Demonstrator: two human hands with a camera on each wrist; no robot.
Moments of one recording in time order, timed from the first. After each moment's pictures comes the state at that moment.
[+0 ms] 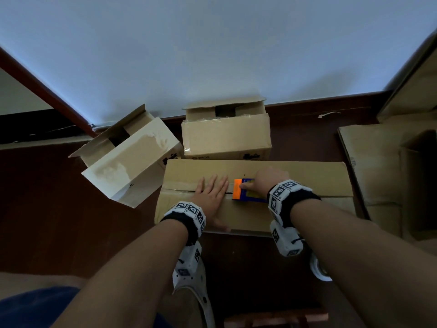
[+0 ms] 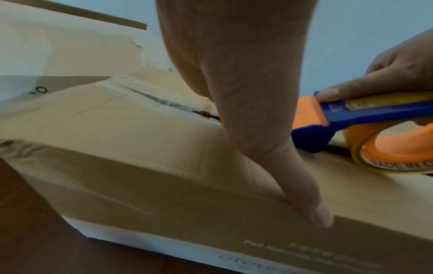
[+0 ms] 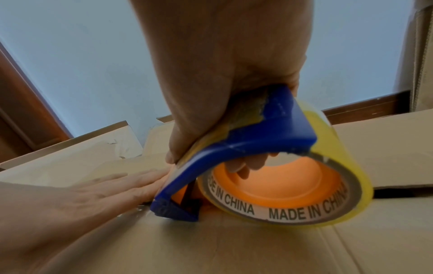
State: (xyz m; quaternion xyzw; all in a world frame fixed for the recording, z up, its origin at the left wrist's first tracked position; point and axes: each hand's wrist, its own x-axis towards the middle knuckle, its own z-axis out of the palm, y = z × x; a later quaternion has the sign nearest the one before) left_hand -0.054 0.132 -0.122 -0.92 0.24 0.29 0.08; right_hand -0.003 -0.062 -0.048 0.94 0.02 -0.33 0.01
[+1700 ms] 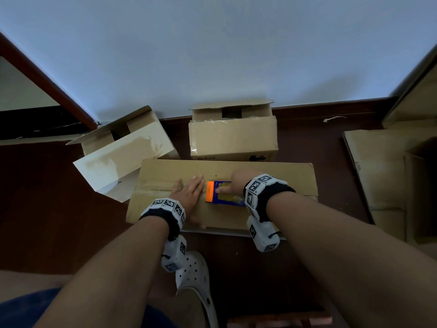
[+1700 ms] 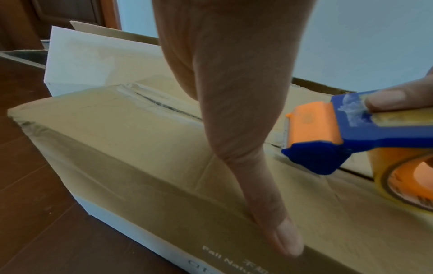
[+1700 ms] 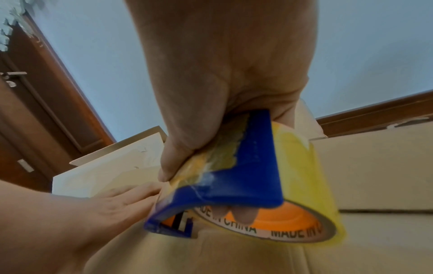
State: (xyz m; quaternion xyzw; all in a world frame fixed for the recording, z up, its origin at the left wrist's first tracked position) left_hand -0.055 0.197 -0.104 -0.93 0.14 0.31 0.11; right_hand 0.005 0.013 -0.045 0.92 0.13 -0.37 0.00
